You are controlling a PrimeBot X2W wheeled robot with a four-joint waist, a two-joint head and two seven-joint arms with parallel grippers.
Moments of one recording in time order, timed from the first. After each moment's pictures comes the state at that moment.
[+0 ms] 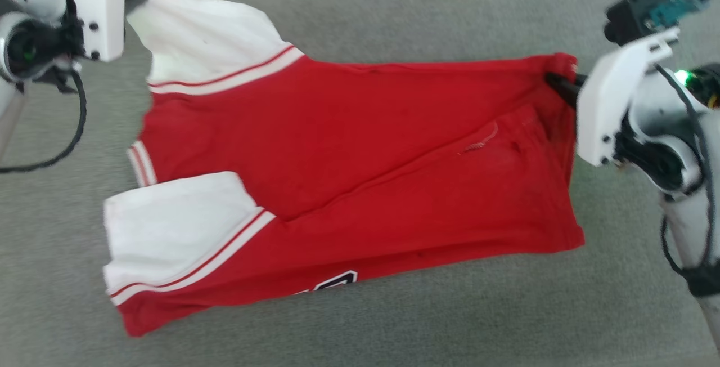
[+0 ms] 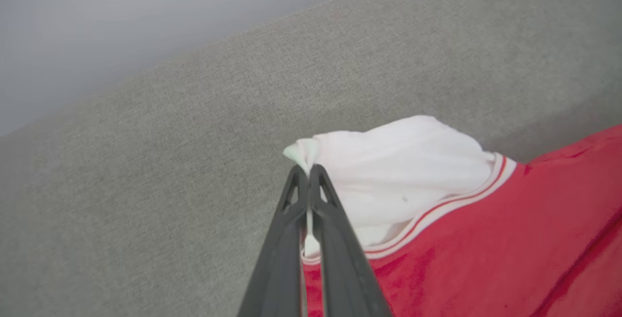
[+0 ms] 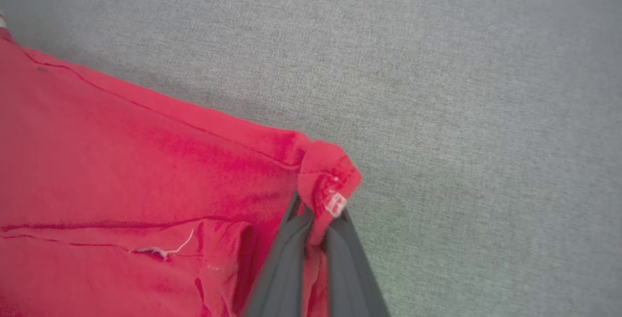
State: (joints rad) left arm -1.31 0.66 -0.90 0.67 -1.07 -0.11 0.69; right arm -0.73 -0.36 0.25 0.27 0.55 0.13 0.76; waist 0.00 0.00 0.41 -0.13
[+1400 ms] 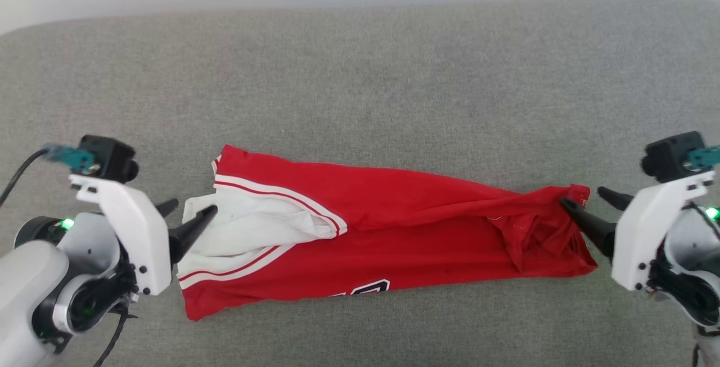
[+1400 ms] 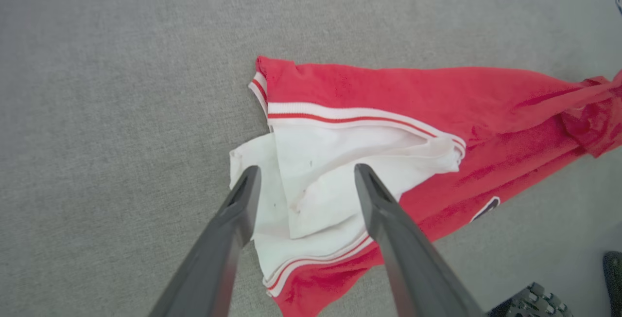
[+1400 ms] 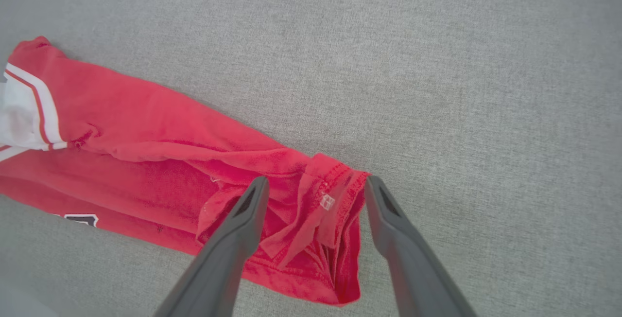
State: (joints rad) left arm -0.59 0.94 -0.87 -0.01 -1.27 0.20 0.39; right arm -0.25 -0.39 0.08 -0.04 0.59 0.13 0.78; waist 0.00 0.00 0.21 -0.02
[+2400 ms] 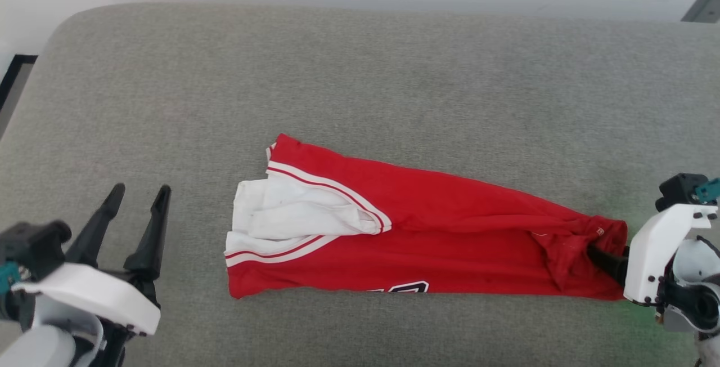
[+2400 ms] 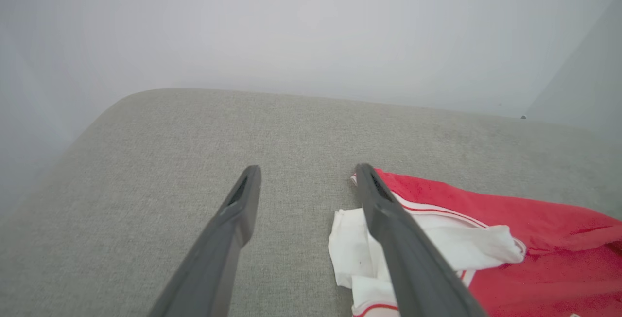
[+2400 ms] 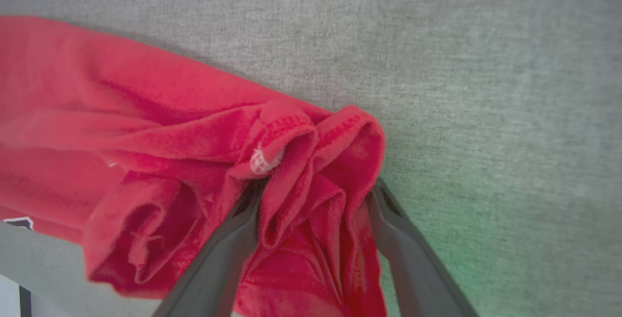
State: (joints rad) left arm -0.21 0.84 -0.57 -0.07 -1.03 0.24 -0.26; right arm -0.25 -0.35 -0.03 0.26 0.61 0.13 0.83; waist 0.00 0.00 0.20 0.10
